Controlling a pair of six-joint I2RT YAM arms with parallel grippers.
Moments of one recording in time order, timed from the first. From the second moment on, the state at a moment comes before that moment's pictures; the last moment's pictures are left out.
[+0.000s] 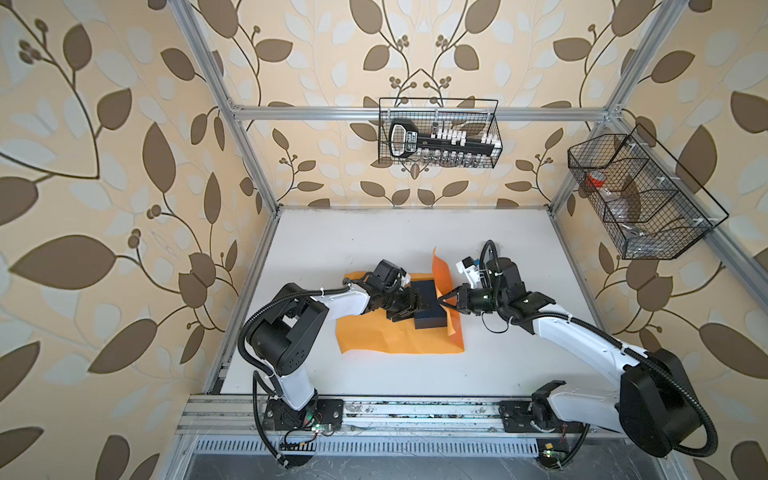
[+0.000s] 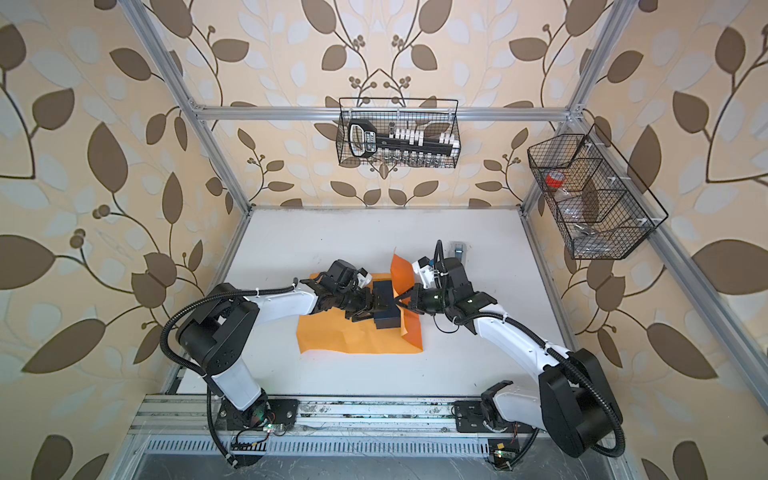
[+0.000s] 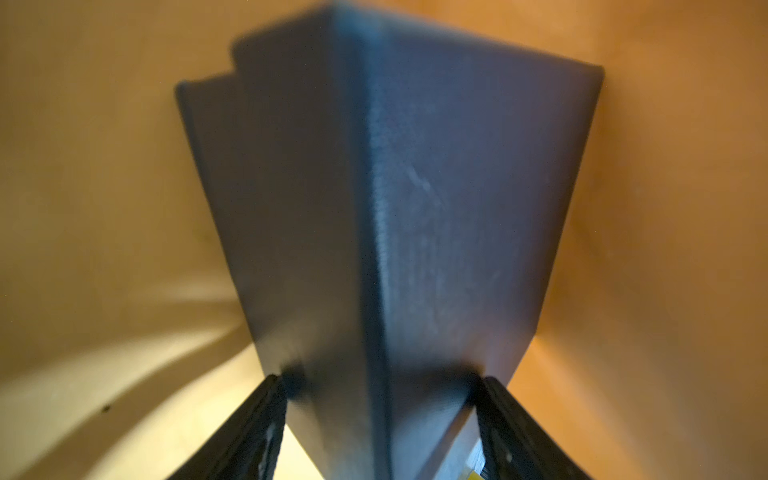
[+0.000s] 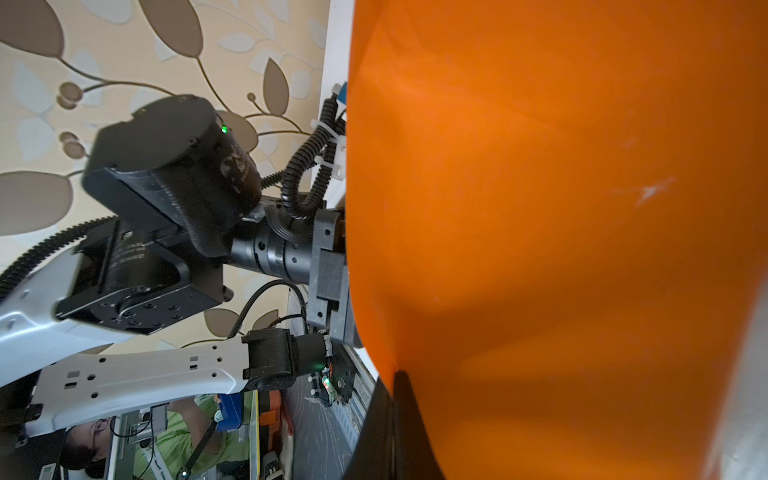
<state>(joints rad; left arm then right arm) -0.60 1.72 0.90 -0.08 0.62 -0.87 0.45 1.26 0.71 -0.13 -0.64 0.74</state>
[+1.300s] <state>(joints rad) -0.48 1.57 0.88 -0.40 0.46 -0.74 0.56 1.49 0.76 0.04 -0.56 0.82</state>
